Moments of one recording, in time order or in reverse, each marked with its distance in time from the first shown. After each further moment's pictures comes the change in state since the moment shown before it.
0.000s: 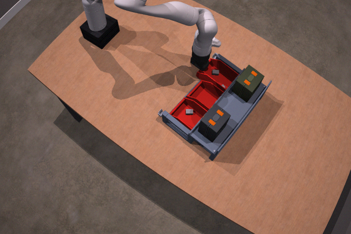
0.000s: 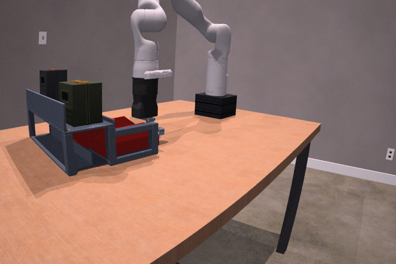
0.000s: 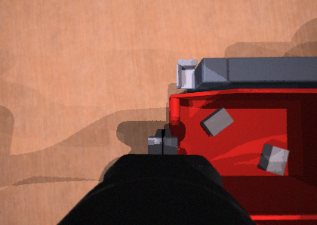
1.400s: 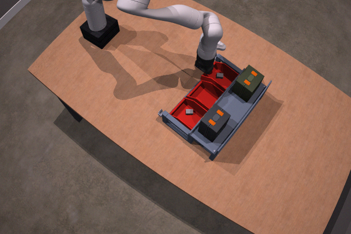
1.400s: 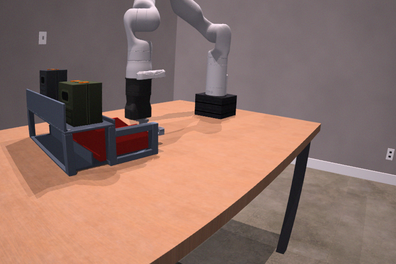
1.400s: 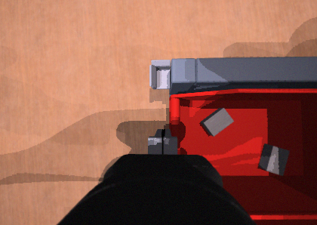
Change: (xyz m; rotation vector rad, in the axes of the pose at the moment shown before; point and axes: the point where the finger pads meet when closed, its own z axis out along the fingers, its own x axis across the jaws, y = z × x) arm 0.025 0.000 0.000 0.000 0.000 0.001
